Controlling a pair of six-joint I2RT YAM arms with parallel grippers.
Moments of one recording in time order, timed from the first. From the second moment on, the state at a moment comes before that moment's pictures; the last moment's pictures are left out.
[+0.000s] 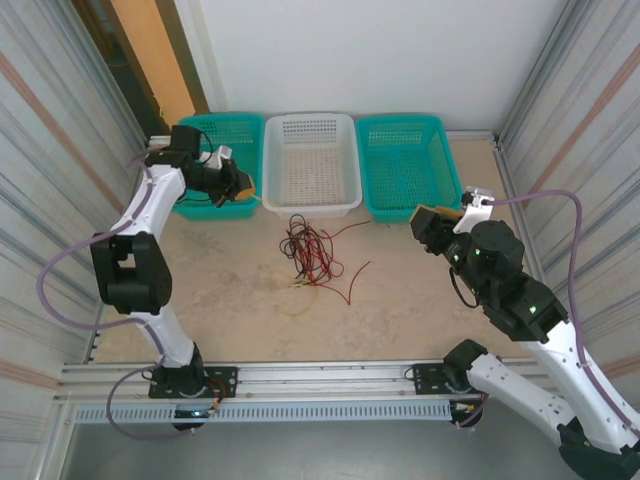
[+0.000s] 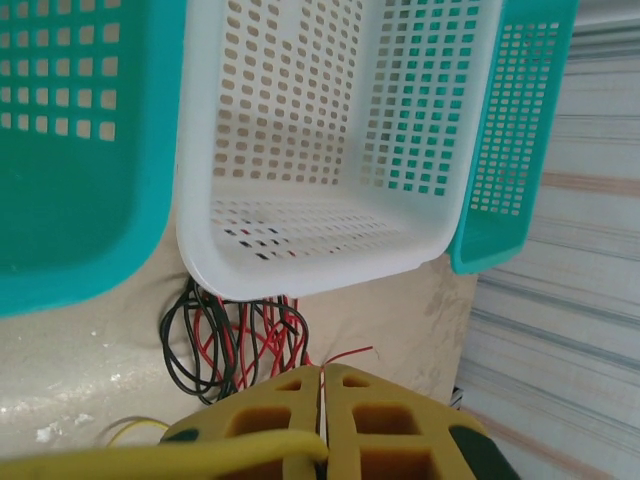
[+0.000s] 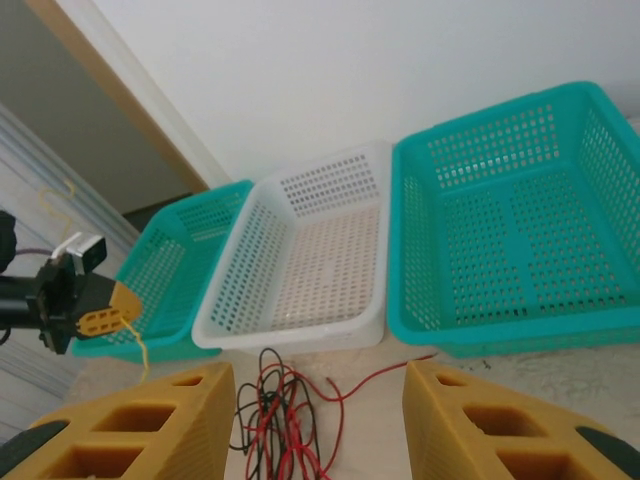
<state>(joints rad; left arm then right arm) -0.03 1.80 1.60 -0.89 0.76 -0.47 0.63 0.67 1.00 -0.58 0.31 0.57</state>
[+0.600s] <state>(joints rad) 0.04 1.88 1.73 -0.95 0.76 -0.41 0.63 0.68 1.00 -0.59 0.31 0.58</state>
